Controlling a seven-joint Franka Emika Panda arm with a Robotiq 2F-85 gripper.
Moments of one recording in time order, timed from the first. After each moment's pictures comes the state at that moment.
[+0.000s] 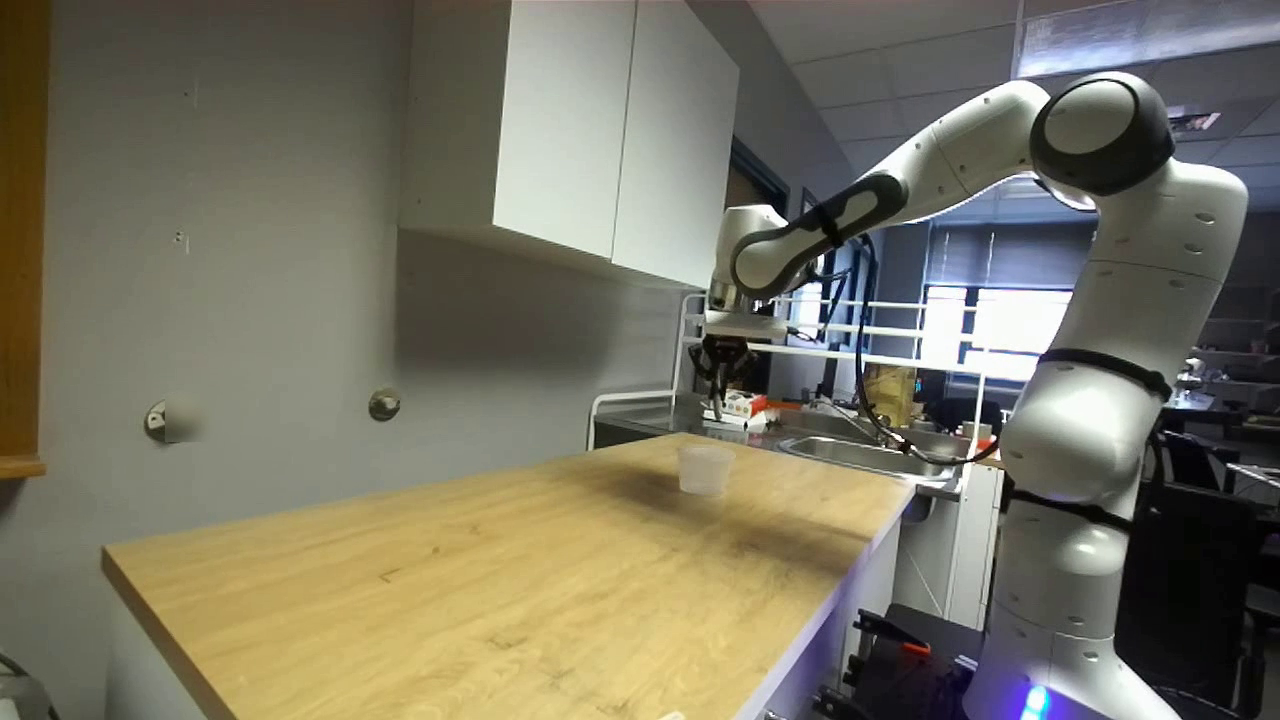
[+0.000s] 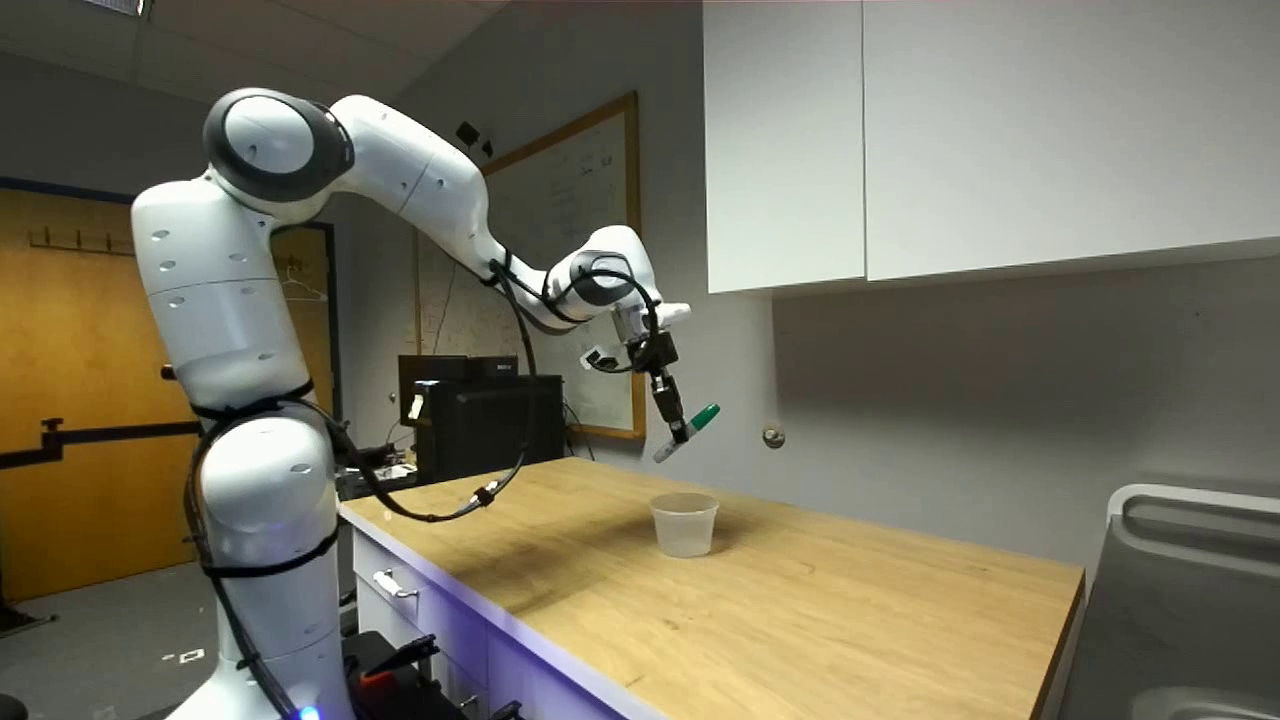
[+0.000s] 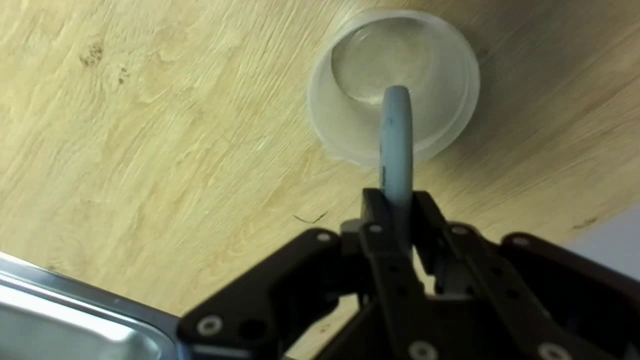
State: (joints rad) arm -0.24 -0.22 0.01 -2.28 -0.29 2.29 0.88
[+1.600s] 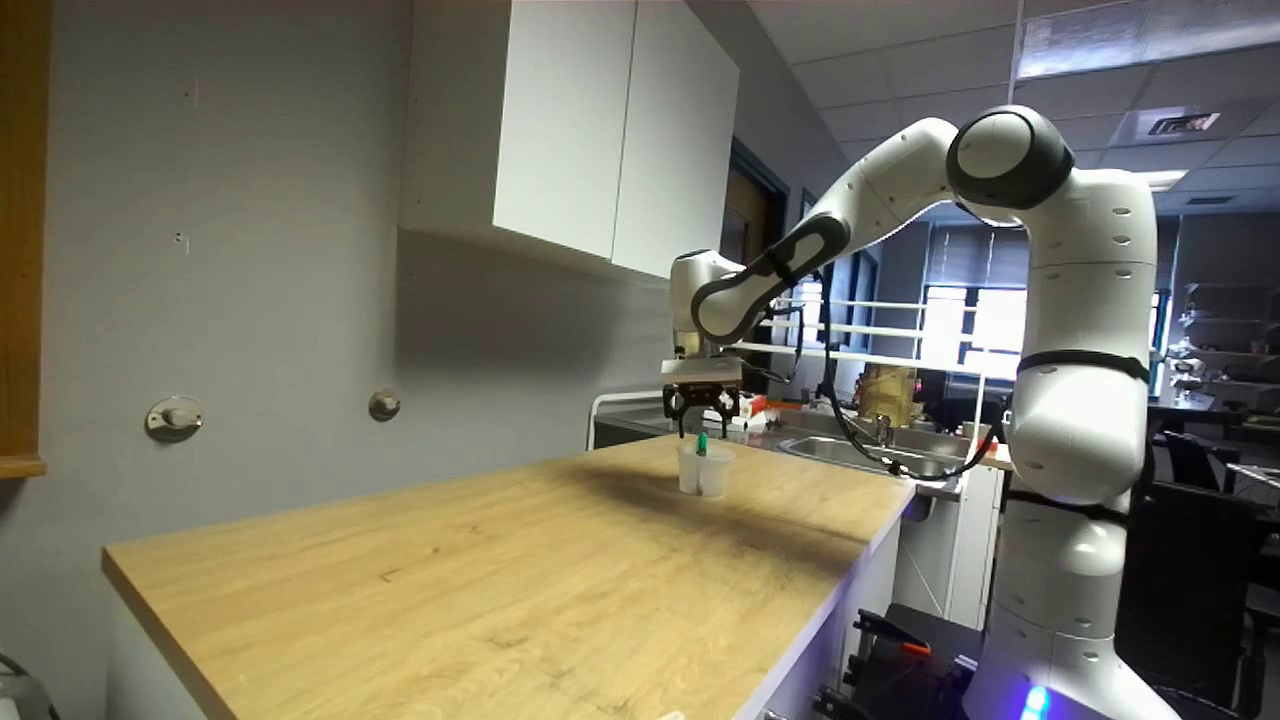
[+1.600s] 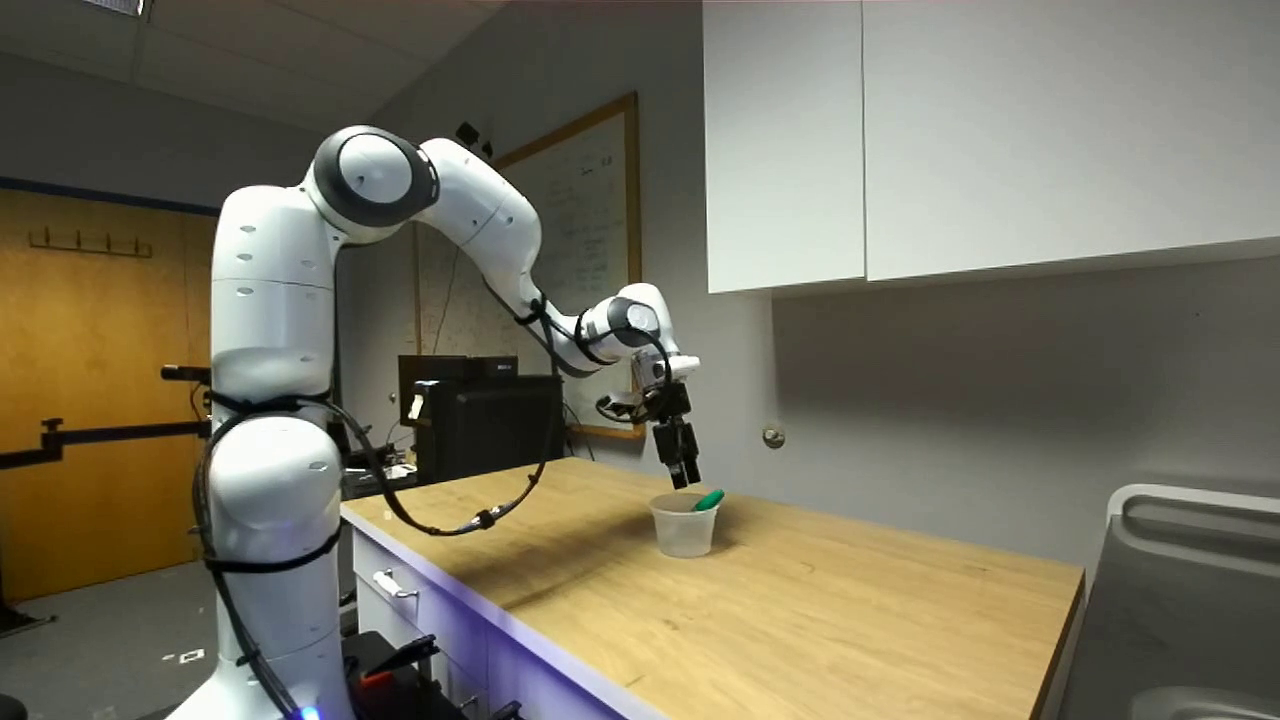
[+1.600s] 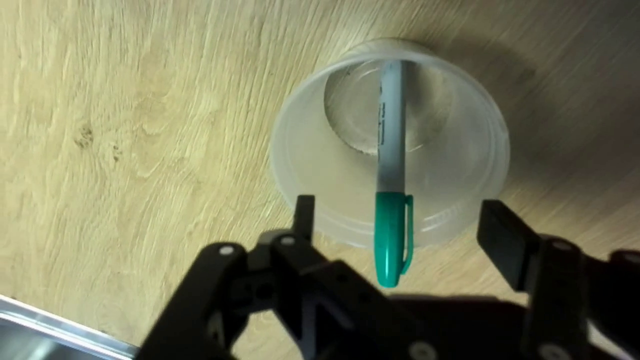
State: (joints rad) arm -0.12 0.04 -0.05 -2.16 -0.42 2.21 1.22
